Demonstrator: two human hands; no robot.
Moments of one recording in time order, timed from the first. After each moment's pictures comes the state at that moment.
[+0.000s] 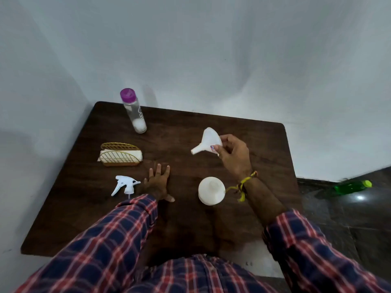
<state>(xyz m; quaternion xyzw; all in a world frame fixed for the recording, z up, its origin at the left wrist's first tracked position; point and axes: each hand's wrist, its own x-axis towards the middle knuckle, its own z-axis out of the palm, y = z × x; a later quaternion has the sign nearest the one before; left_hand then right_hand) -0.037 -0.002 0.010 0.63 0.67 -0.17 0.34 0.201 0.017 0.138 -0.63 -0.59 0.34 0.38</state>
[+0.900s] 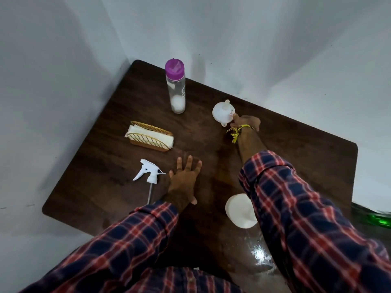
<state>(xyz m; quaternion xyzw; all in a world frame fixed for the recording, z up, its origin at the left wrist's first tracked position) -0.045 0.017 -0.007 0.60 0.66 -0.19 0.40 0.078 0.196 0.067 -0.73 -0.32 0.56 0.24</state>
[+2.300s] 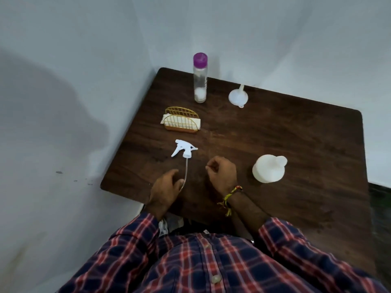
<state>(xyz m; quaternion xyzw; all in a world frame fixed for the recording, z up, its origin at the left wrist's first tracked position) -0.158 -0.170 0.022 0.52 0.79 0.13 0.30 0.028 -0.092 0.043 -0.61 -0.69 0.33 0.22</state>
